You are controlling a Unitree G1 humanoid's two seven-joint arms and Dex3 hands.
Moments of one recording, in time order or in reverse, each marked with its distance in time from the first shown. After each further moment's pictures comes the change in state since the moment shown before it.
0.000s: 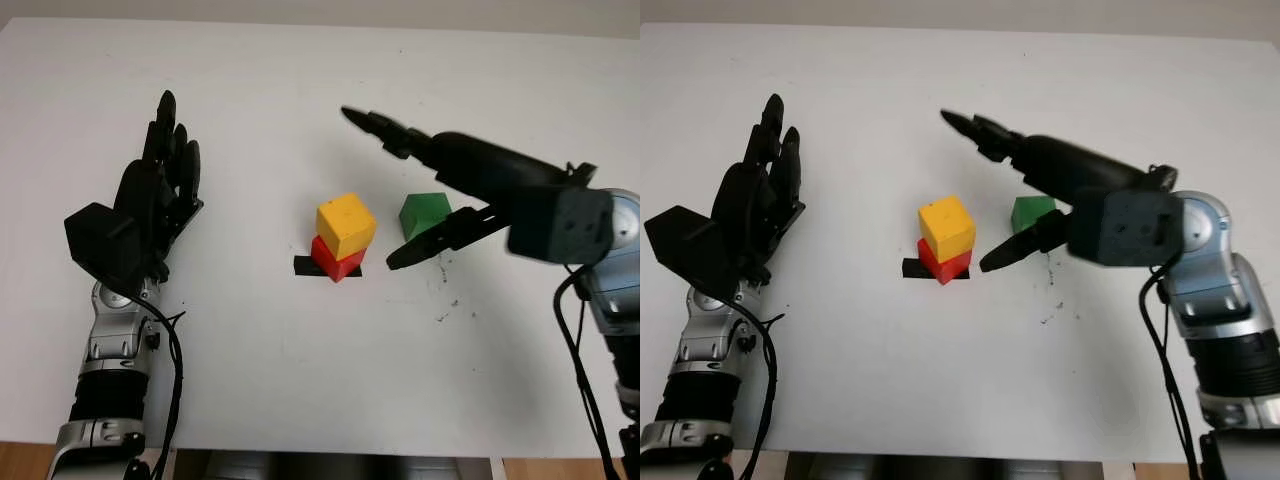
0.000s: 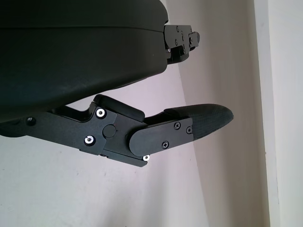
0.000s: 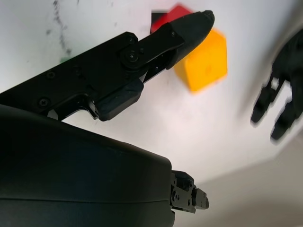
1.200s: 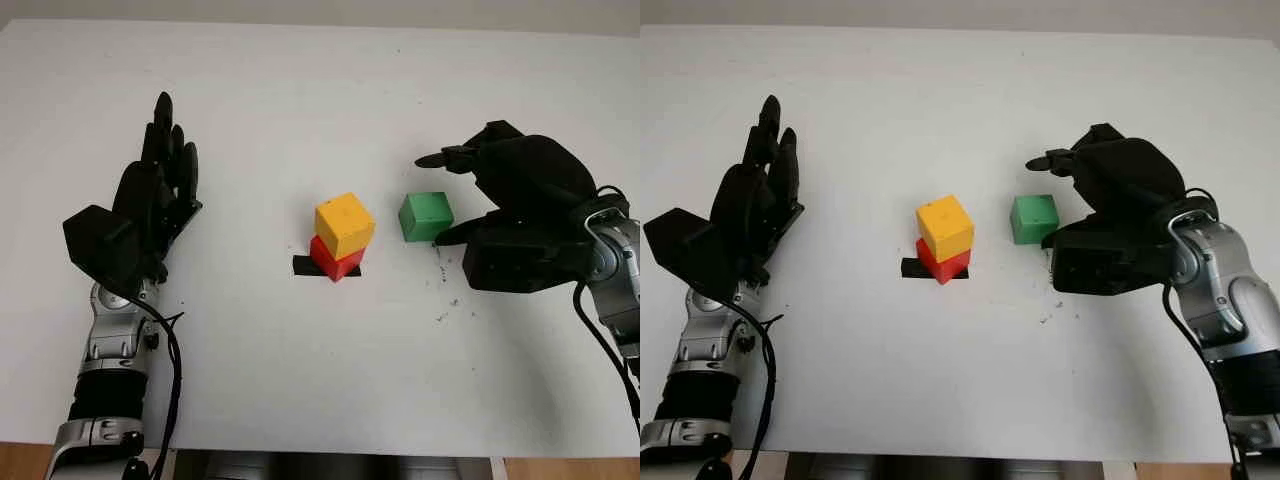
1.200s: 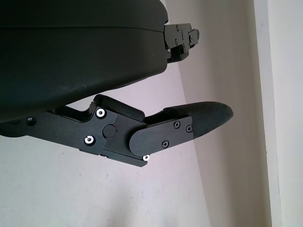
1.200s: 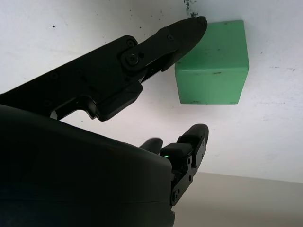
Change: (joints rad) left arm -0.002 0.006 0.004 0.028 -0.002 -0.035 -0.009; right arm 0.095 -0.055 0.164 0.157 -0.624 -0.124 -0.460
